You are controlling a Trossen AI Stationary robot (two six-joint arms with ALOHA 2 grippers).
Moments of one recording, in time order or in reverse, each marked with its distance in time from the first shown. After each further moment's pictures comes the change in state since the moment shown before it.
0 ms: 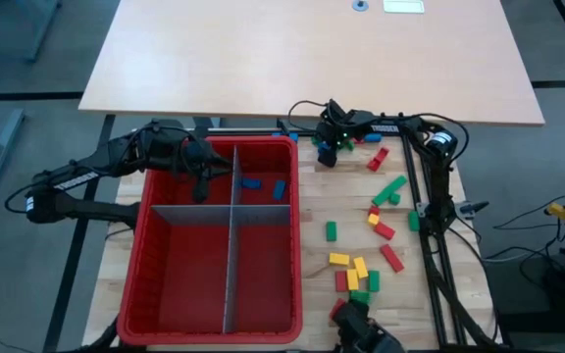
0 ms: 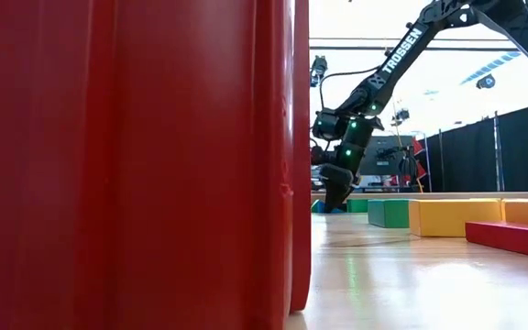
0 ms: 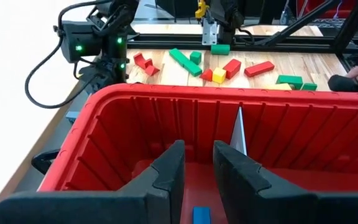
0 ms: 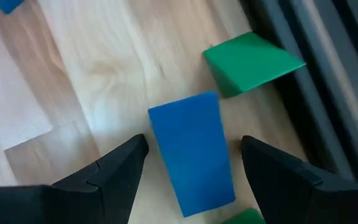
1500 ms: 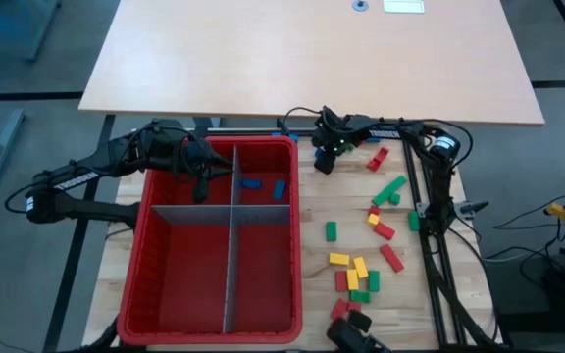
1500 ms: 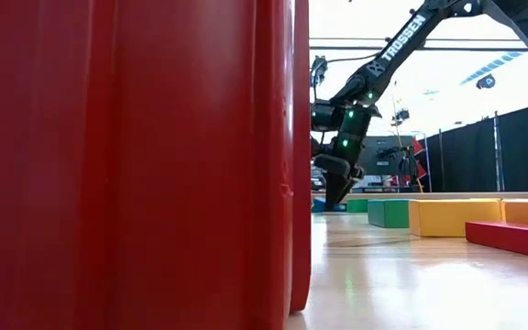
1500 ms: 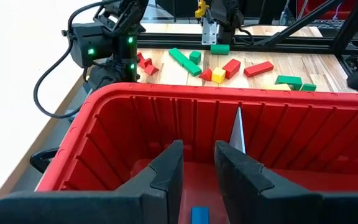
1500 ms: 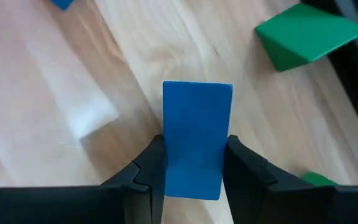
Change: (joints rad) left arm 0.000 -0.001 0.000 -0.002 0.000 -0.008; right arm 0.087 -0.050 -0.005 -0.098 0.050 0.177
